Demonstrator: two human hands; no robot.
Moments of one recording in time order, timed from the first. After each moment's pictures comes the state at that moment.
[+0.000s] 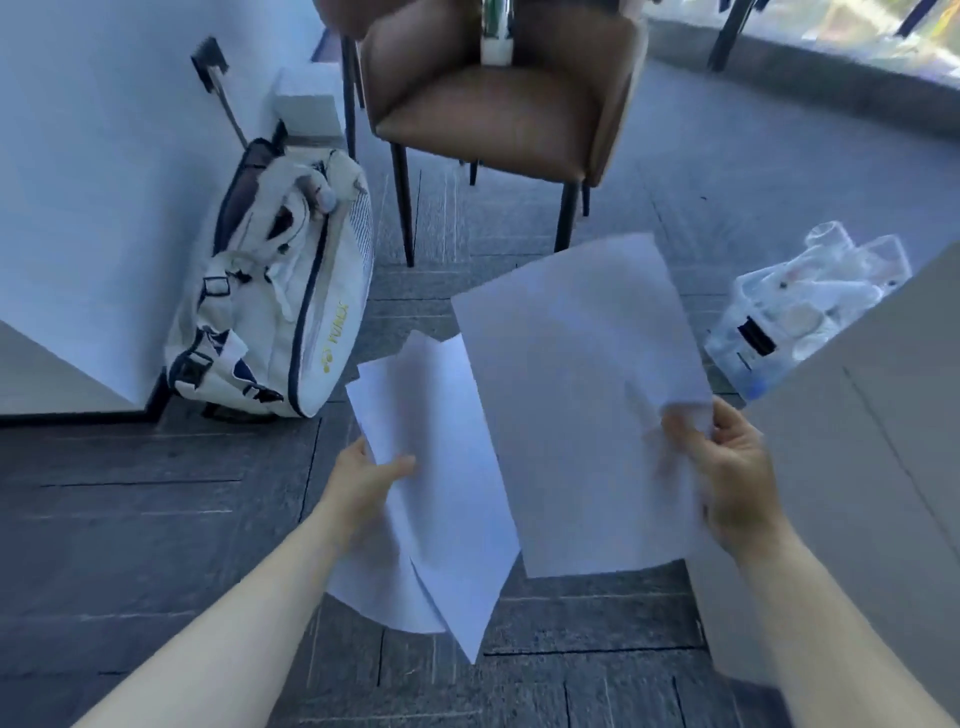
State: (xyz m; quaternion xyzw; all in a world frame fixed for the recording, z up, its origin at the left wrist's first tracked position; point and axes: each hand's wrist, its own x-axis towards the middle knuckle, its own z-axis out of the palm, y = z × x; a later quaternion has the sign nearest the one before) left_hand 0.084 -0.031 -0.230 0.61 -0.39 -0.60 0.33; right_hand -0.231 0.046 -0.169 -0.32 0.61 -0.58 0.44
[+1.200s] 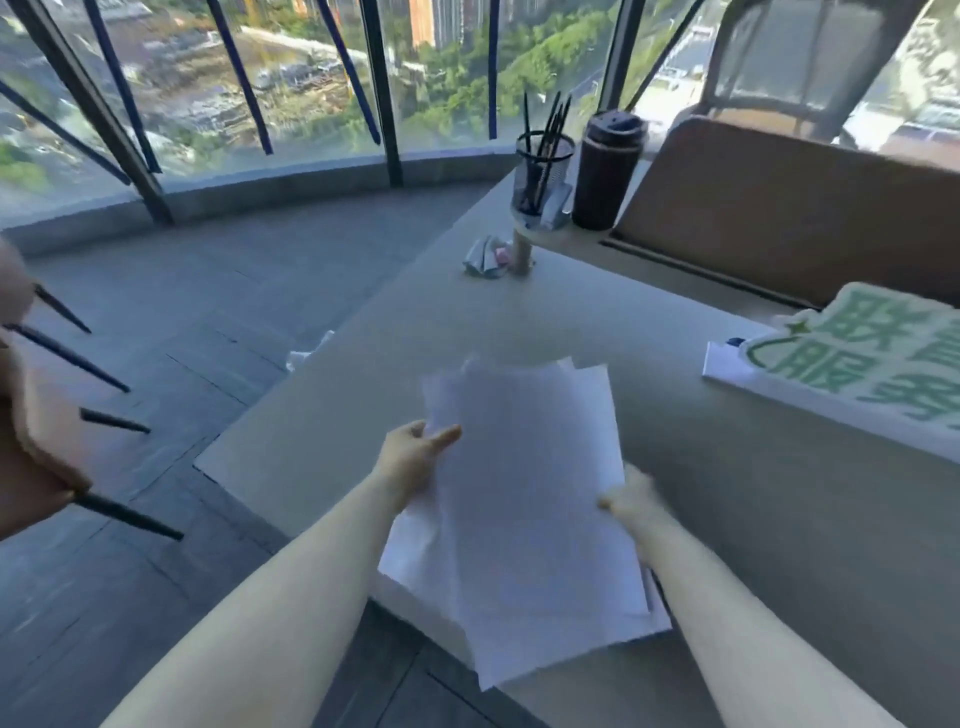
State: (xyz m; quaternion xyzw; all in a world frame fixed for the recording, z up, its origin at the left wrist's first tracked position) left_hand -0.490 0.185 0.149 0.33 -0.64 -0.70 -0.04; right_hand -0.542 0.442 0.146 0.16 0.78 -0.54 0.27
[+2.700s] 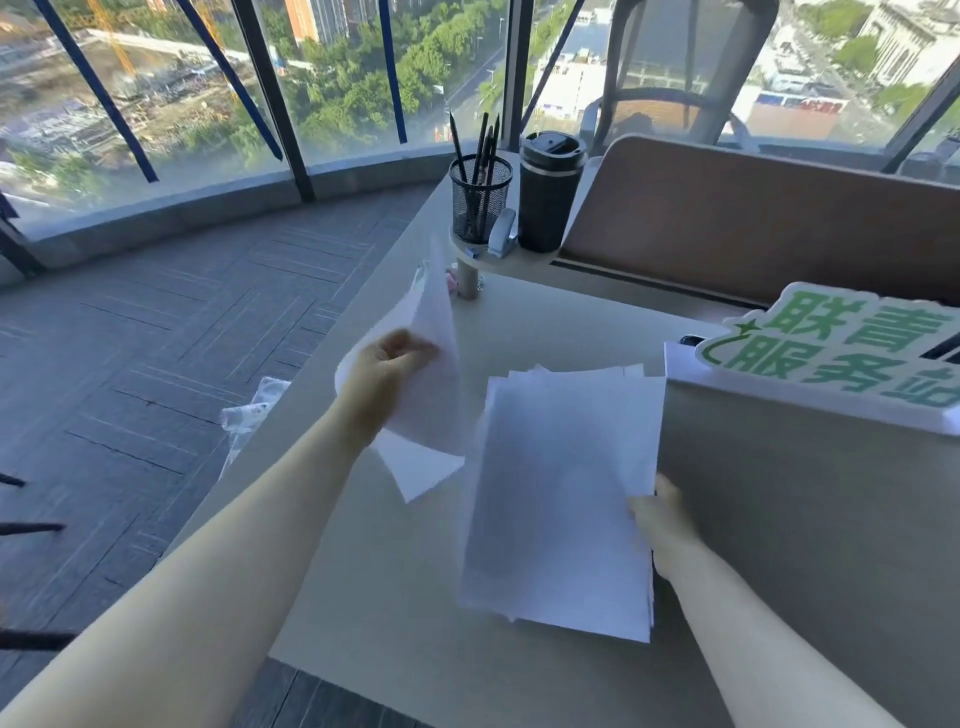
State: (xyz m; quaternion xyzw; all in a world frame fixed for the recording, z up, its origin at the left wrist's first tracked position) left_hand -0.602 0.135 0.248 0.10 -0.76 -0.65 0.04; right_hand -0.570 0.458 0.132 0.28 0.76 -0.57 0.15
